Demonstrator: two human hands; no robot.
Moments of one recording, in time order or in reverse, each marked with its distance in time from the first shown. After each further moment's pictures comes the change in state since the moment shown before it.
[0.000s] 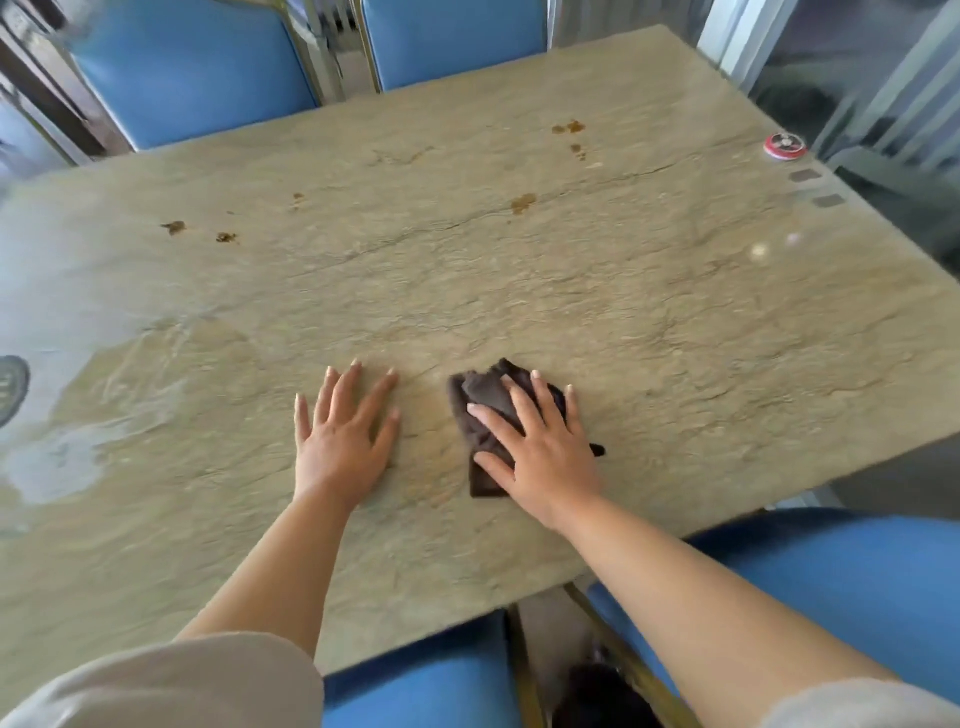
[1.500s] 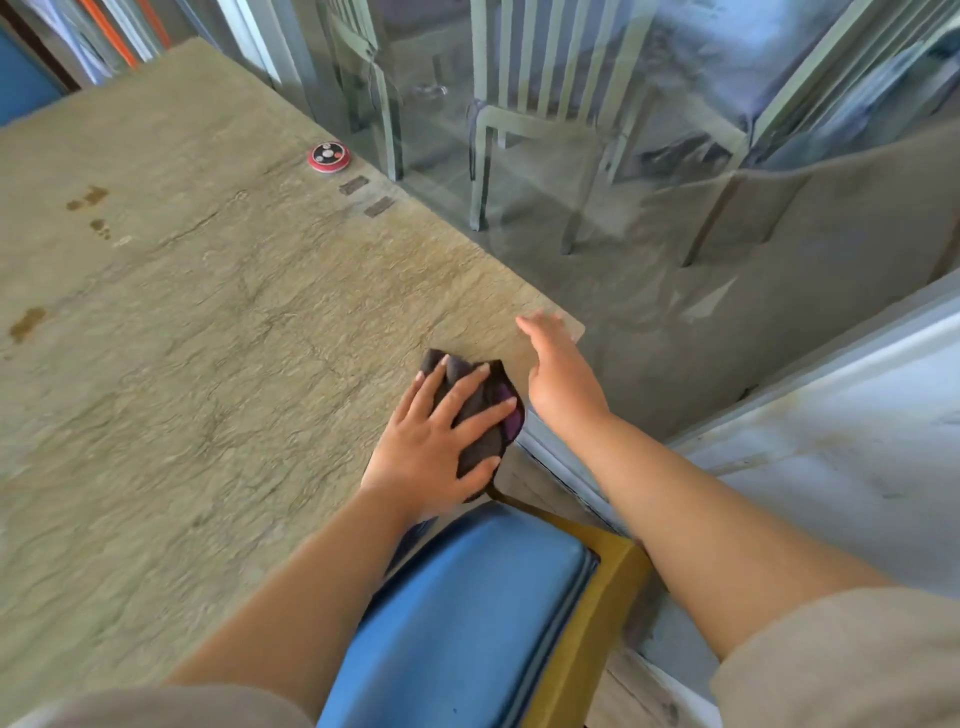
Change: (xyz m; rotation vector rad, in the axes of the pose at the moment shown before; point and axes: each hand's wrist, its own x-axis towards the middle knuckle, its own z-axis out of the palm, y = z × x) left_hand 0.006 0.504 0.121 0.173 -0.100 1.055; right_hand -0.160 0.425 -0.087 0.653 0.253 0.779
